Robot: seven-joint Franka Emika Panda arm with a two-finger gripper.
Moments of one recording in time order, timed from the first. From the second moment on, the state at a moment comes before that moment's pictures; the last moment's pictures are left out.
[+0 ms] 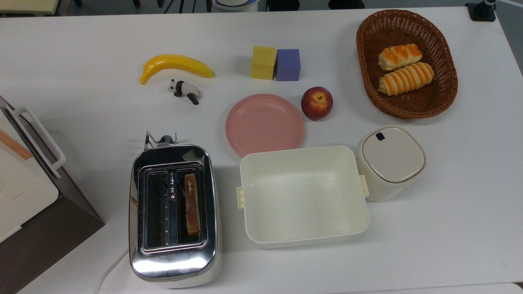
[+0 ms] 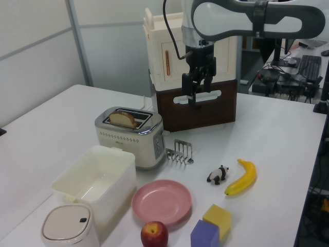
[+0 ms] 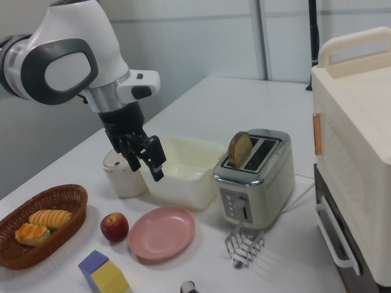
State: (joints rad) arm -0.06 -0.02 0.01 -1.57 -0.05 1.60 0.01
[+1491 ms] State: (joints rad) arm -0.06 0.20 0.01 -1.54 -0.10 2.13 -0.09
